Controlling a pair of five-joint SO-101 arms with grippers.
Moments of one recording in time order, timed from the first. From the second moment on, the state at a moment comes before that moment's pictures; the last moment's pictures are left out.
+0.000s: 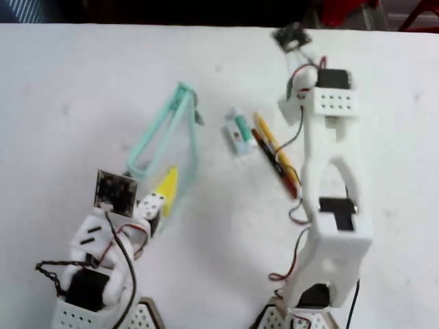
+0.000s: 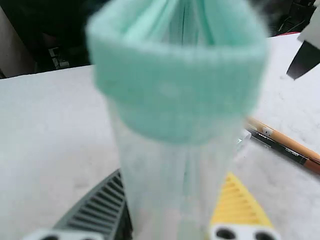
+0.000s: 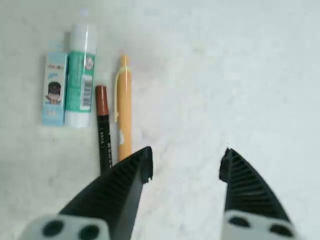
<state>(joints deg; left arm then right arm) 10.2 -104.7 86.5 47.6 1.2 -1.1 23.3 -23.8 77.9 33.4</state>
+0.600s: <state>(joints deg) 10.2 -104.7 86.5 47.6 1.2 -6.2 43.4 -32.9 79.9 34.9</state>
